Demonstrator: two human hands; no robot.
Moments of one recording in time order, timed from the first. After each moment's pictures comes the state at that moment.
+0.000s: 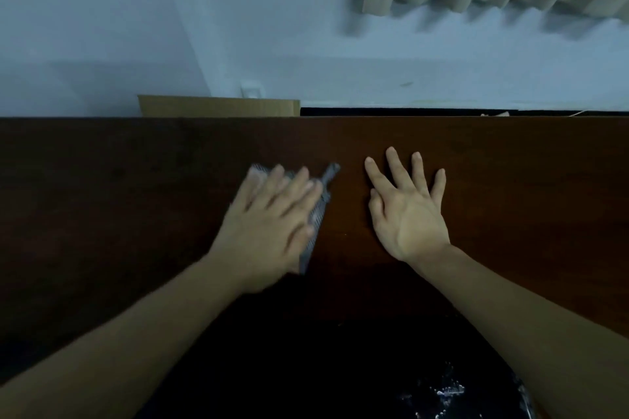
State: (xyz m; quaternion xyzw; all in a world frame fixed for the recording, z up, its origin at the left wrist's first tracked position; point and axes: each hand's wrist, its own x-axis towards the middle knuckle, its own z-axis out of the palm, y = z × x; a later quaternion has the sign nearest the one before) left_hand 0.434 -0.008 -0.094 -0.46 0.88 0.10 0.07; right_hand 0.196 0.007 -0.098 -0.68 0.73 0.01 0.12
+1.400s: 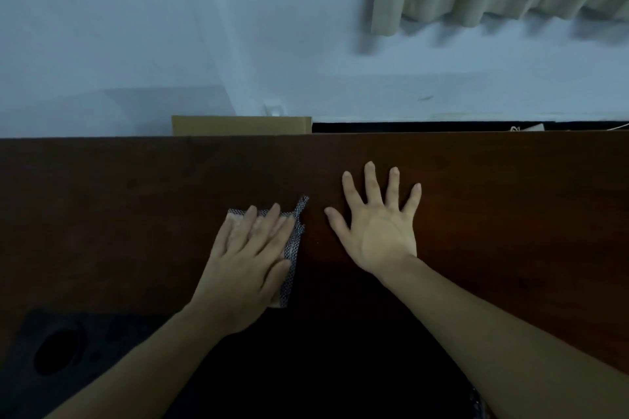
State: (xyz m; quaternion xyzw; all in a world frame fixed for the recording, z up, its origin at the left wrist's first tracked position) left_hand 0.423 0.049 -0.099 -0.54 0.83 0.13 0.09; right_hand 0.191 0.005 -0.095 -0.70 0.70 0.05 0.13
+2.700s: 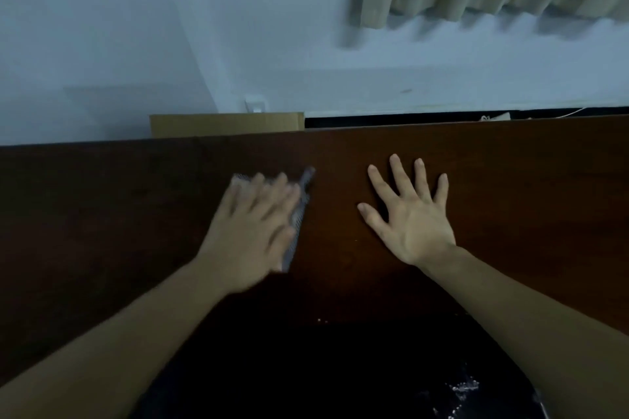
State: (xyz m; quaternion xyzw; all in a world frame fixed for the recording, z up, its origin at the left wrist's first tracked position) left_hand 0.471 -0.024 -0.093 -0.48 0.87 0.08 0.10; right_hand 0.197 0.006 -0.096 -0.68 0.72 0.08 0.10
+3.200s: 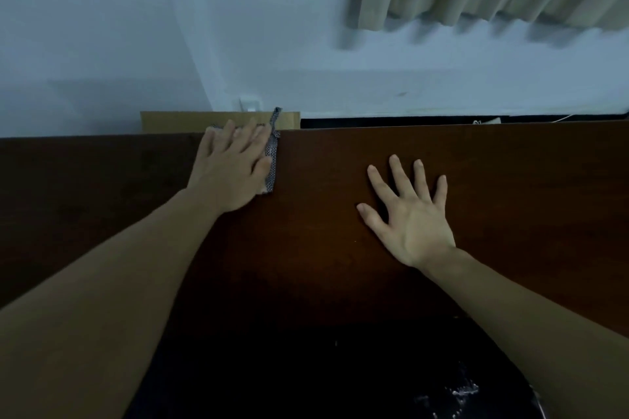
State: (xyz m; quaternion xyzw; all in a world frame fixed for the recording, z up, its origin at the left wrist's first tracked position) left_hand 0.478 -0.122 -0.105 -0.57 0.82 0.06 0.07; right_hand 0.200 0.006 -0.096 -0.68 0.73 0.08 0.09
